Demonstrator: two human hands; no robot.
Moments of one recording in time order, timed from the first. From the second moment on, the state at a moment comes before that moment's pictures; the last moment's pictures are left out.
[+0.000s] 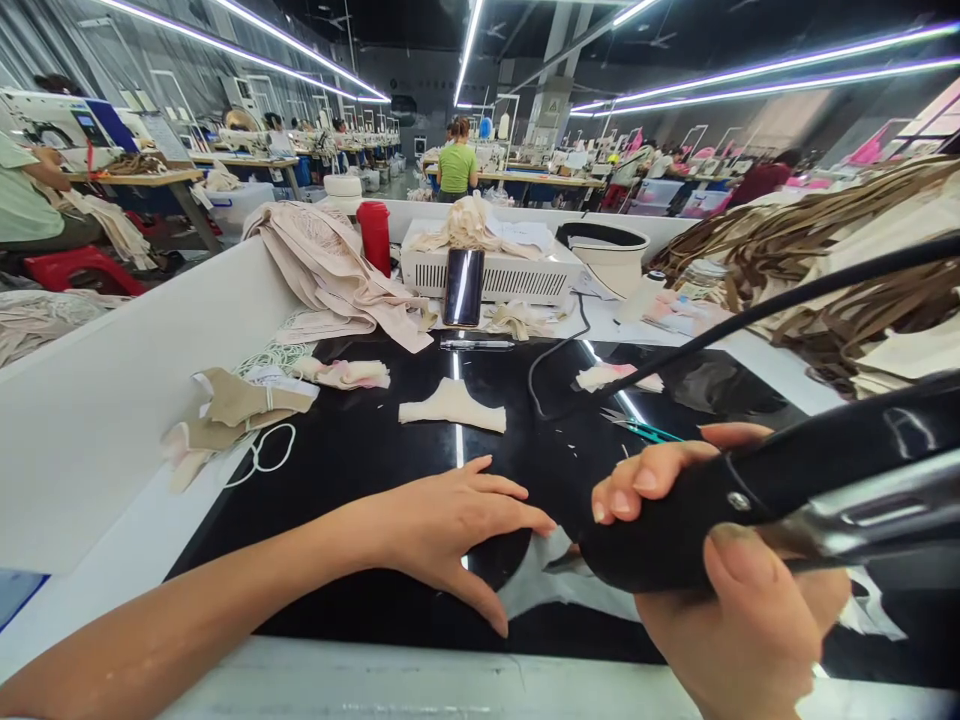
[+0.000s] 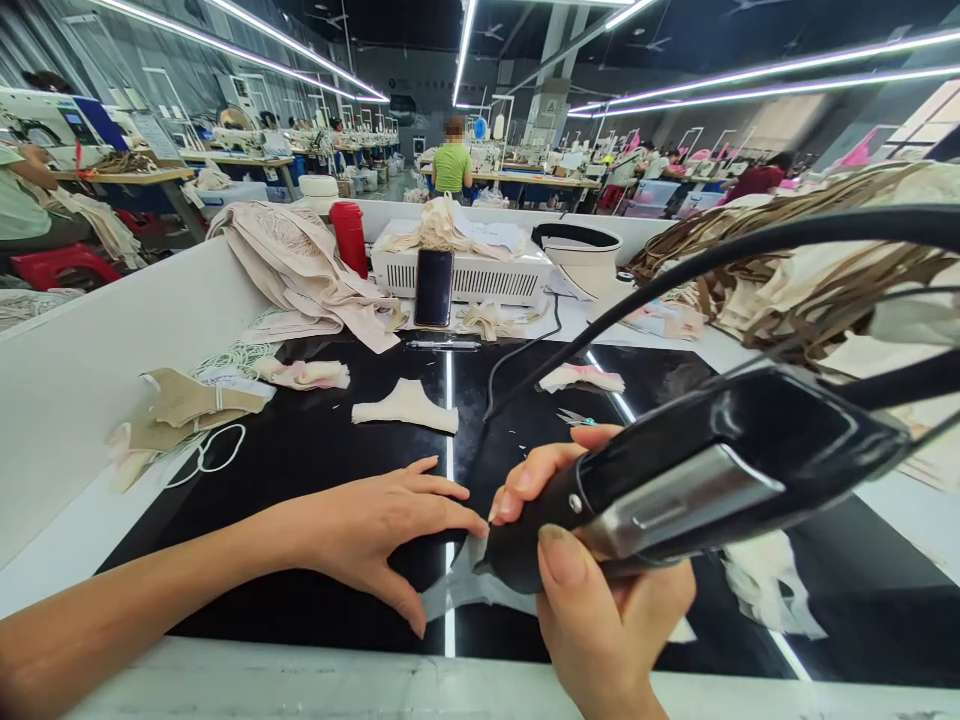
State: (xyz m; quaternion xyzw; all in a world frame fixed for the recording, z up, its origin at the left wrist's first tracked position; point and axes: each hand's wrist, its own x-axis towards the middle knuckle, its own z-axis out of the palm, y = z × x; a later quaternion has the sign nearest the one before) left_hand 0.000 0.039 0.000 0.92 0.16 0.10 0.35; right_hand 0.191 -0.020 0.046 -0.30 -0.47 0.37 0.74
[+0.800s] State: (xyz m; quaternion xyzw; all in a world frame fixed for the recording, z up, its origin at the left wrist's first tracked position) left_hand 0.003 0.034 -0.001 0.92 0.18 0.12 0.33; right_hand 0.186 -0.010 0.039 -0.30 -0.48 0.35 0.74
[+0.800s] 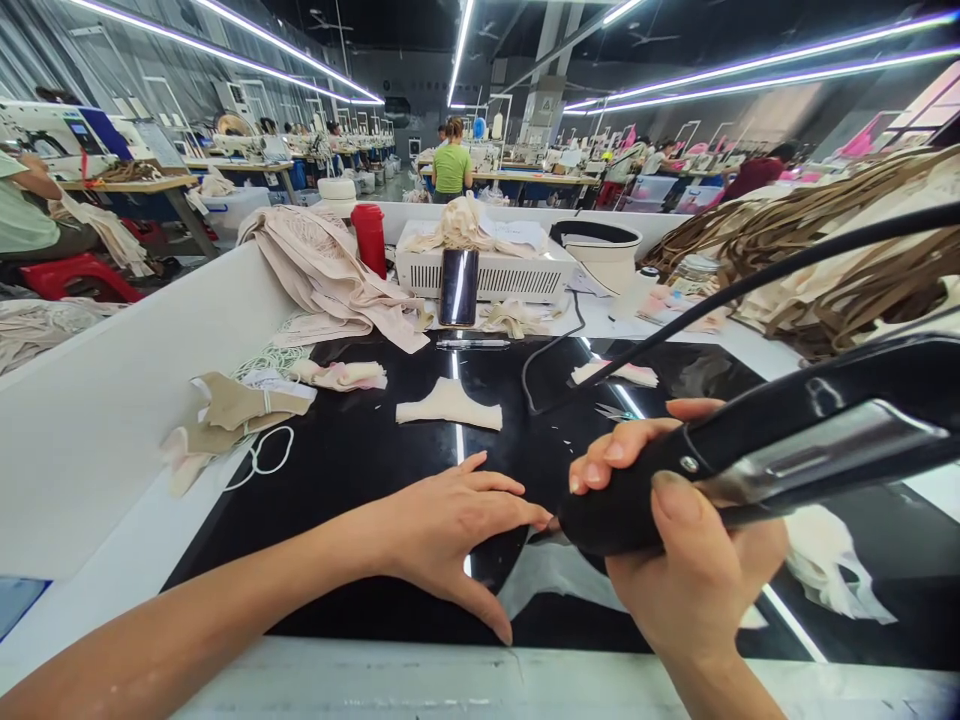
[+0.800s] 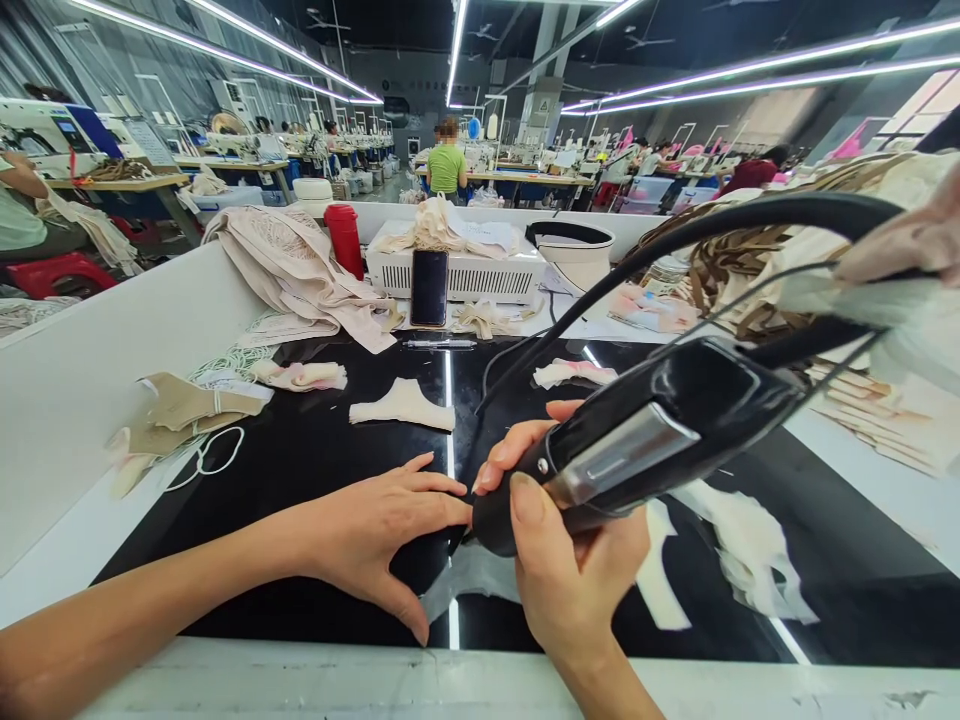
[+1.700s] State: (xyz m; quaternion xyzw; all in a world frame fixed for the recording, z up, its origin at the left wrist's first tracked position) left_hand 0.000 0.035 0.002 0.93 0.19 0.08 0.31; right_hand 0.171 -0.034 0.034 -0.24 -0.49 0.42 0.72
